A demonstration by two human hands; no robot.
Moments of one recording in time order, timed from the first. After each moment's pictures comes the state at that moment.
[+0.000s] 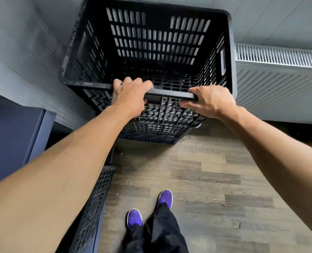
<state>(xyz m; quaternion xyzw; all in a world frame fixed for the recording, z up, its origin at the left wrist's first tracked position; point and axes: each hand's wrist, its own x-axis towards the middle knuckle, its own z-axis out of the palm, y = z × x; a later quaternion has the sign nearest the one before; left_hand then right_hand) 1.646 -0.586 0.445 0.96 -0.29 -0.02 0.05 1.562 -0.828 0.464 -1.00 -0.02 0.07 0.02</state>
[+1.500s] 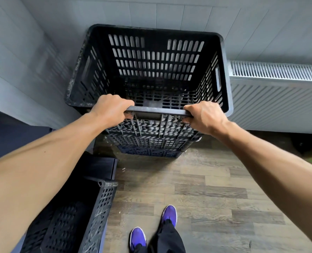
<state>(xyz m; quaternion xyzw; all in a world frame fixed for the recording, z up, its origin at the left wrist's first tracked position) 1.681 -0.539 0.473 0.92 -0.39 -0.06 -0.08 1.562 -0.806 0.477 -1.00 -0.02 0.08 0.02</state>
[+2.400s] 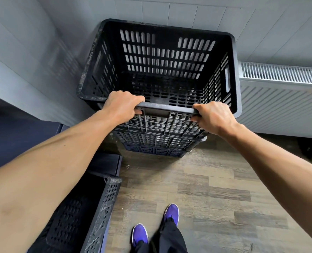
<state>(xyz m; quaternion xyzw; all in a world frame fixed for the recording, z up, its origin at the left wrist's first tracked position) 1.687 -0.536 0.466 0.92 -0.38 -0.01 -0.04 1.567 -0.801 0.473 -1.00 -0.01 0.05 0.01</state>
